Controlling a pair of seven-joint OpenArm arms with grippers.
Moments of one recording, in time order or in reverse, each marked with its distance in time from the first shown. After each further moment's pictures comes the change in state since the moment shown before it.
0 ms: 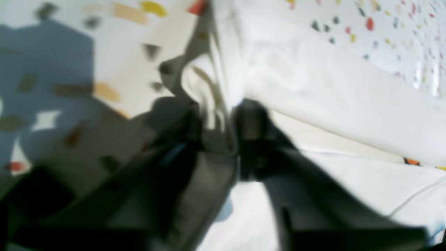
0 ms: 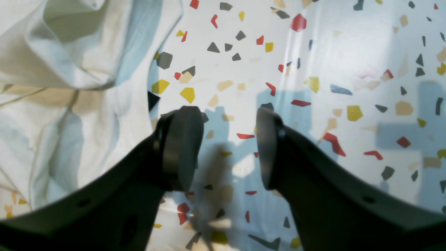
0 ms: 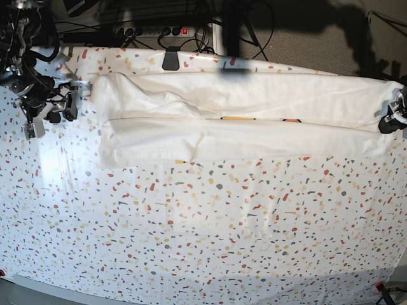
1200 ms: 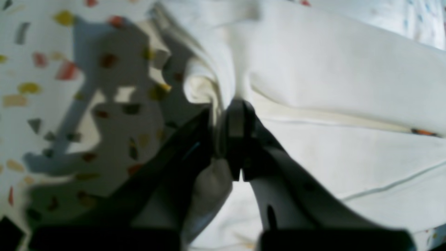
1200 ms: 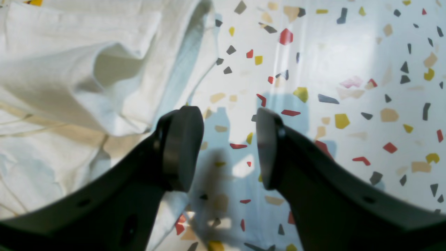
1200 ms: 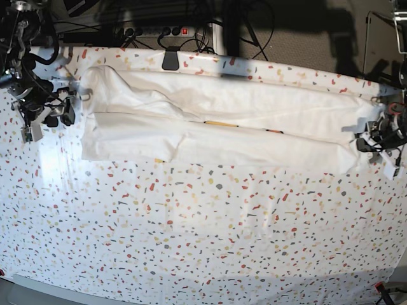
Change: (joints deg) left arm -1.6 10.3 0.3 28.7 19.2 18.9 14.9; right arm 0.8 0.0 0.2 0.0 0.0 -1.7 0.4
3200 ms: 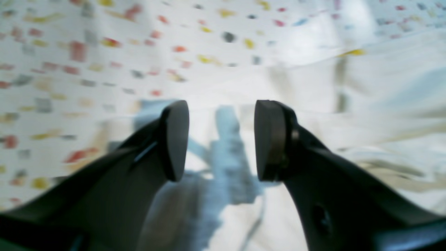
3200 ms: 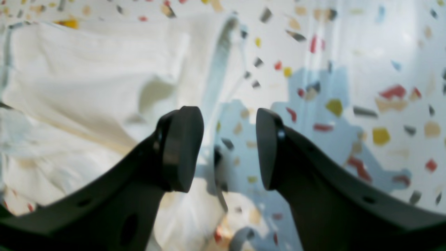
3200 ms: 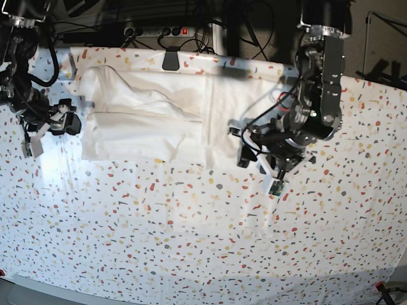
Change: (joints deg) left arm 0.1 26.3 15.8 21.3 27.2 4.3 -0.3; right arm 9.1 0.0 0.0 -0.9 12.3 0.0 -16.8
